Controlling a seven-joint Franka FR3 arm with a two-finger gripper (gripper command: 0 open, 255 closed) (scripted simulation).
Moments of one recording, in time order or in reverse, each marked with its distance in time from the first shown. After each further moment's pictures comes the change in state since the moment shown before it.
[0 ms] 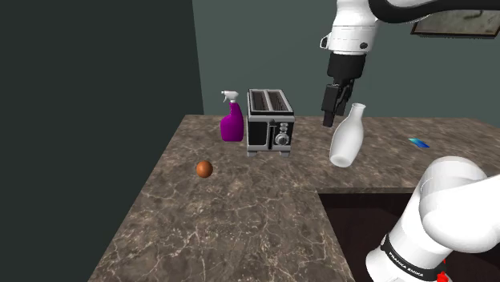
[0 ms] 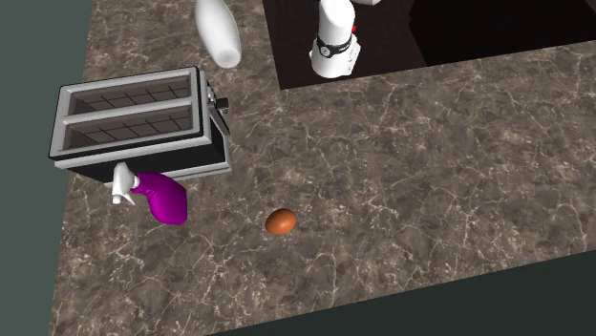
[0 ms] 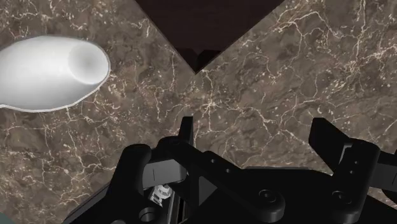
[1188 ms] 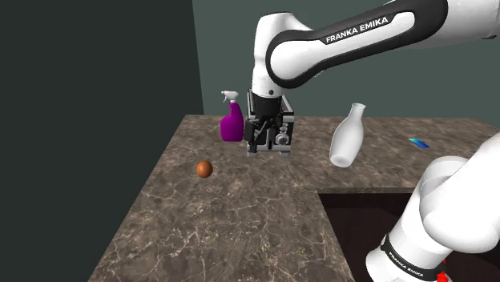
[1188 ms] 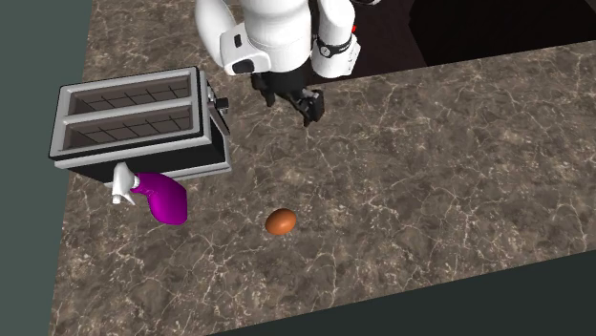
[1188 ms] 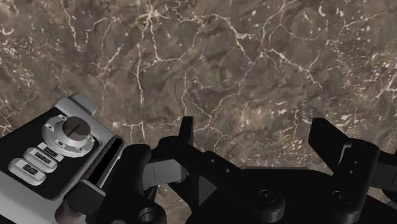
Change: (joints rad) arm 0.016 0.494 0.153 0.076 0.068 0.477 0.196
